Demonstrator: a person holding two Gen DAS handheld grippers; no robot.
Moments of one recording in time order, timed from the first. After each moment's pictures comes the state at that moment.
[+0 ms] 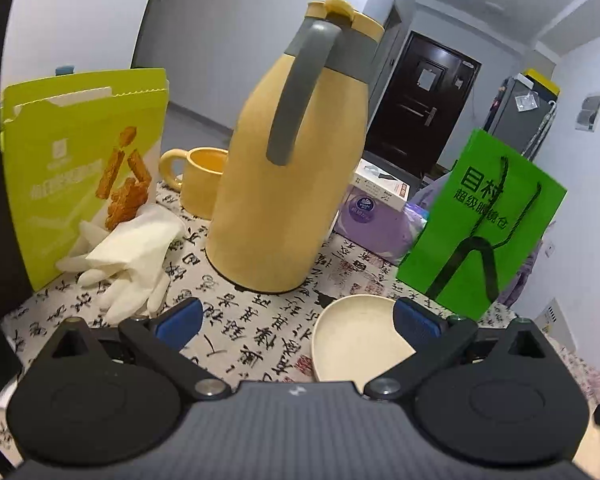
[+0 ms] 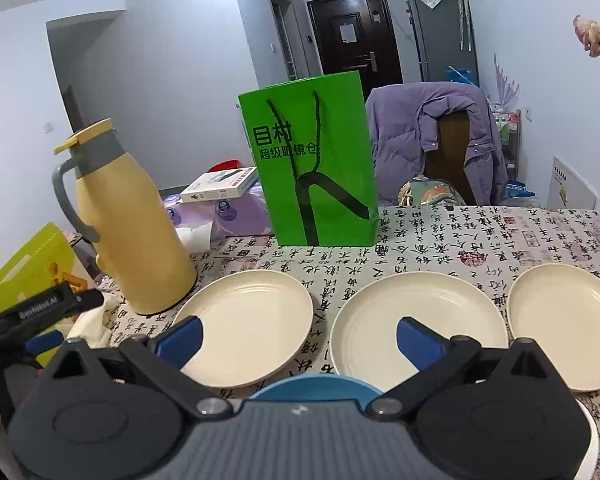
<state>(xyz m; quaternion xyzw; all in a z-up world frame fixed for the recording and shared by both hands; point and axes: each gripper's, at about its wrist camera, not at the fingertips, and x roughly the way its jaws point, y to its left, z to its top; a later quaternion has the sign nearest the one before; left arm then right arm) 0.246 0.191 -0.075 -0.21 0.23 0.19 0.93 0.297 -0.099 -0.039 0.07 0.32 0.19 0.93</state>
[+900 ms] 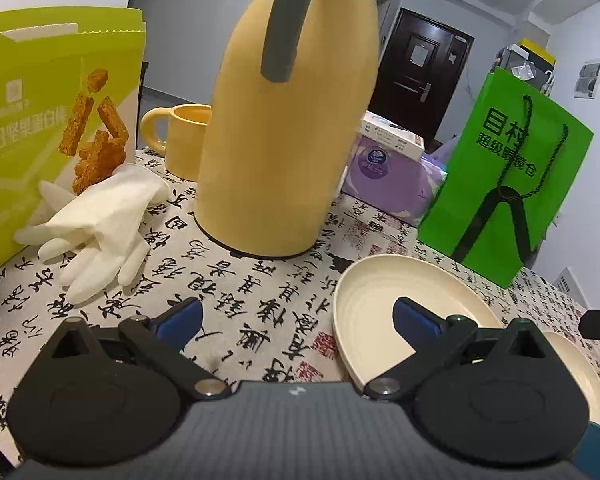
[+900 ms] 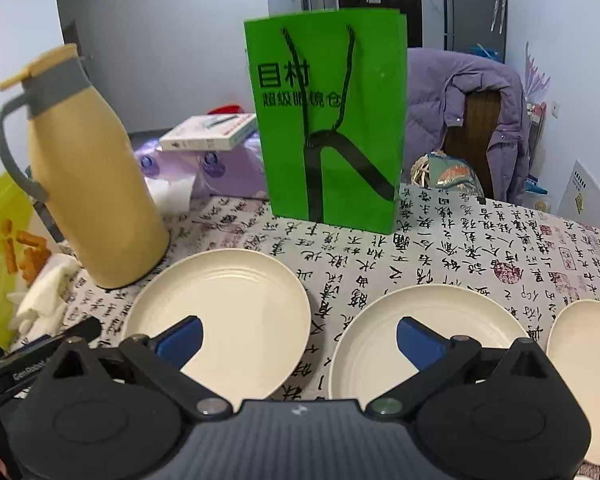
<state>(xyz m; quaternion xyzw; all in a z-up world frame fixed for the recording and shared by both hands) 0.282 0.195 -0.139 -0.20 0.26 0.18 0.93 0.389 -0.047 -0.072 -0.02 0.39 0.19 0.90</state>
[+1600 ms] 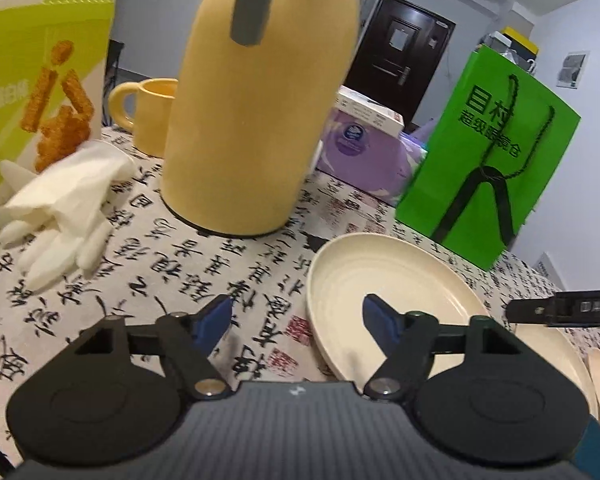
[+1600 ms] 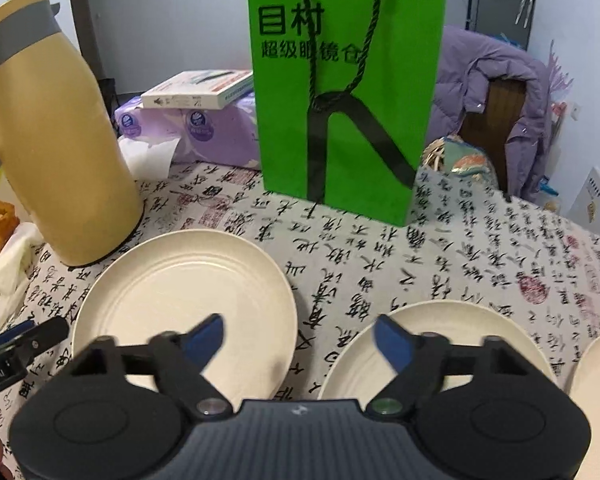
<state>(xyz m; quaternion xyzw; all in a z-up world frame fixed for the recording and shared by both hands) 0.294 0.194 -0.150 -0.21 0.28 0.13 0.93 0.442 -0.026 -0.110 -0.06 0.43 0.21 0.88</state>
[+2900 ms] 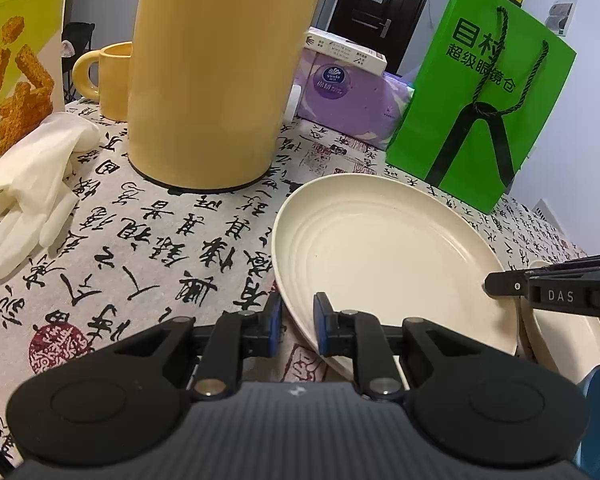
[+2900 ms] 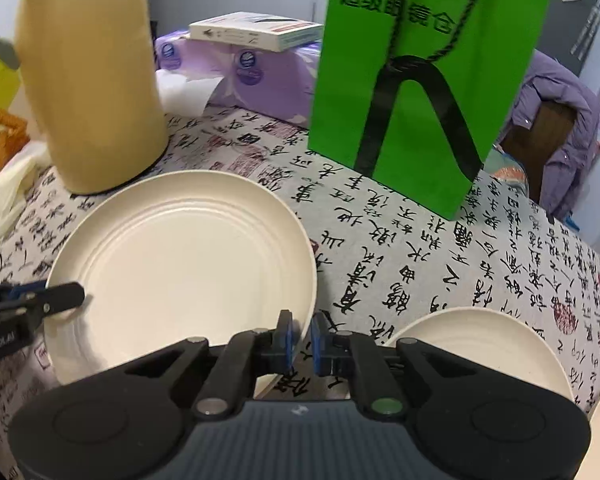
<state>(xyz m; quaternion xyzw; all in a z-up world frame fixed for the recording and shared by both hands) 0.314 0.184 -0.171 -0.18 0.35 0.10 0.92 0.446 0.003 -0.137 -0.16 0.44 0.25 0.85</state>
